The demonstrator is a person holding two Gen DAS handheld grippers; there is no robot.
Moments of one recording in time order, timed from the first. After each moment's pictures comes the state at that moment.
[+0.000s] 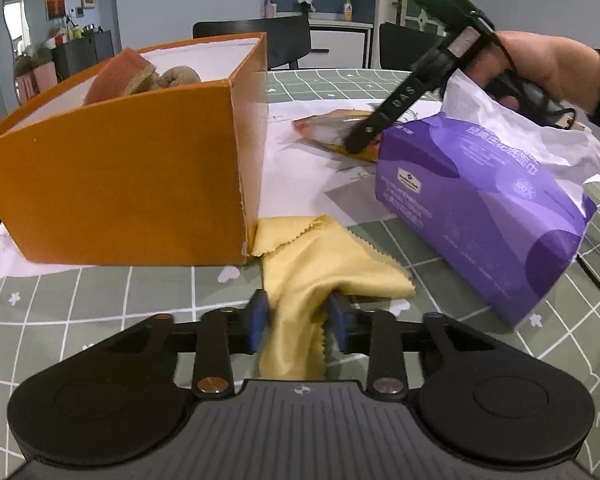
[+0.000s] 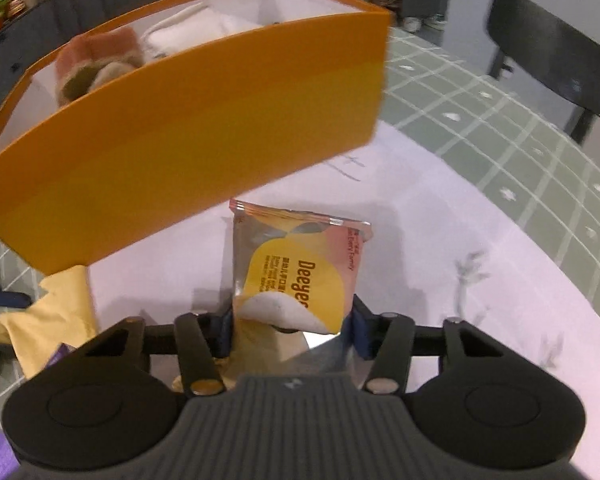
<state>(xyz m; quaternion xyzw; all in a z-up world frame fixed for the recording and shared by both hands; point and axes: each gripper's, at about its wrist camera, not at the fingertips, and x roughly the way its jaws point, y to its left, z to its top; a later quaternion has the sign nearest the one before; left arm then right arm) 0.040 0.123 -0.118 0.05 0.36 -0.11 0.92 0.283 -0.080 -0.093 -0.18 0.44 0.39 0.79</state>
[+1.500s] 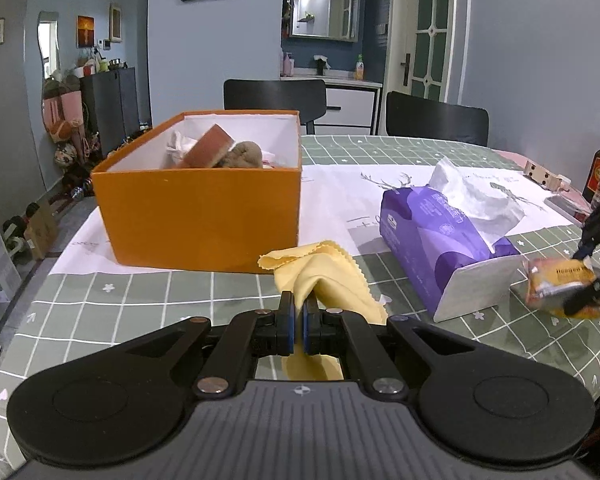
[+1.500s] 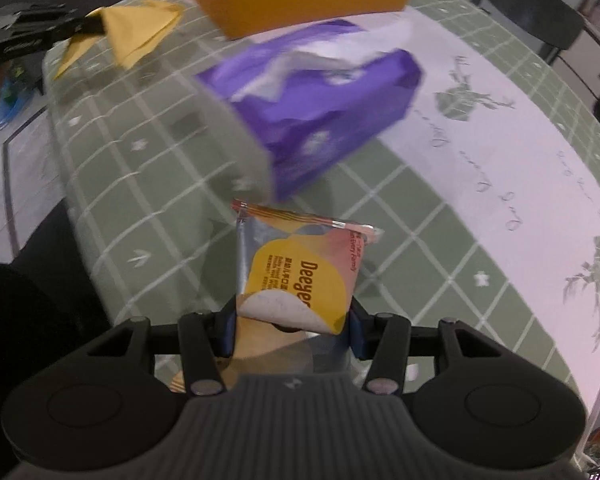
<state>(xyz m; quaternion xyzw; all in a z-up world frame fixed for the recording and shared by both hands) -0.052 0.170 -0.056 0.02 0.29 -0.10 0.95 0.009 -0.178 -0.054 -0.25 0.51 0.35 0.75</state>
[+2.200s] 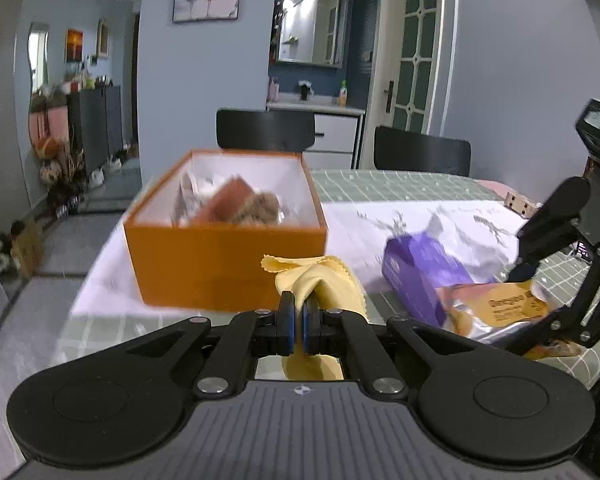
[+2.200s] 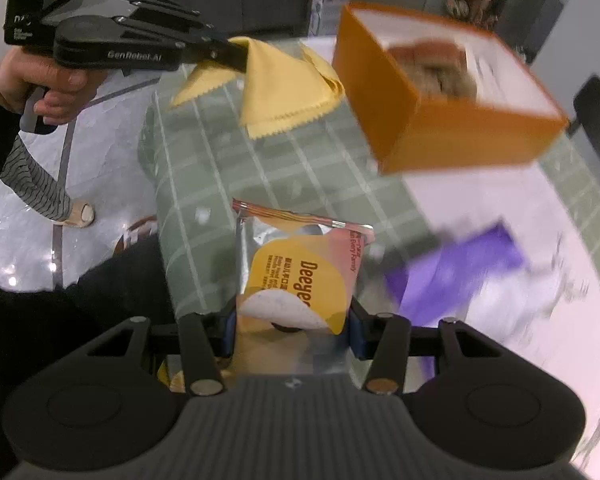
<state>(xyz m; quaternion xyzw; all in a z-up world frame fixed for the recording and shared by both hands) -0.048 0.220 -0.008 0.01 0.25 -0.14 0.96 -0.013 -0.030 0.003 -0.31 0.42 0.47 0.71</state>
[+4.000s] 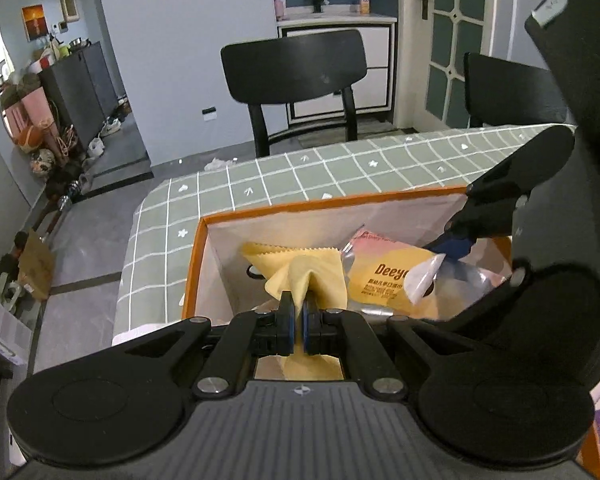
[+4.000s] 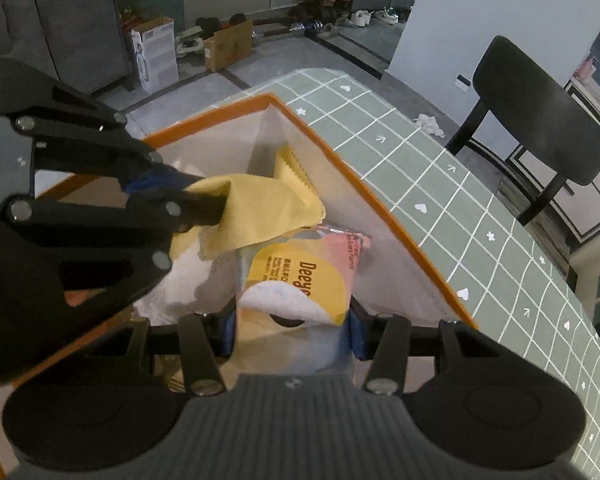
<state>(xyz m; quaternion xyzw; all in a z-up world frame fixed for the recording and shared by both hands) 0.298 0.221 -0.020 0.10 0.39 -0.11 0.91 0.355 0.135 -0.028 -0.24 0.46 0.29 0.81</state>
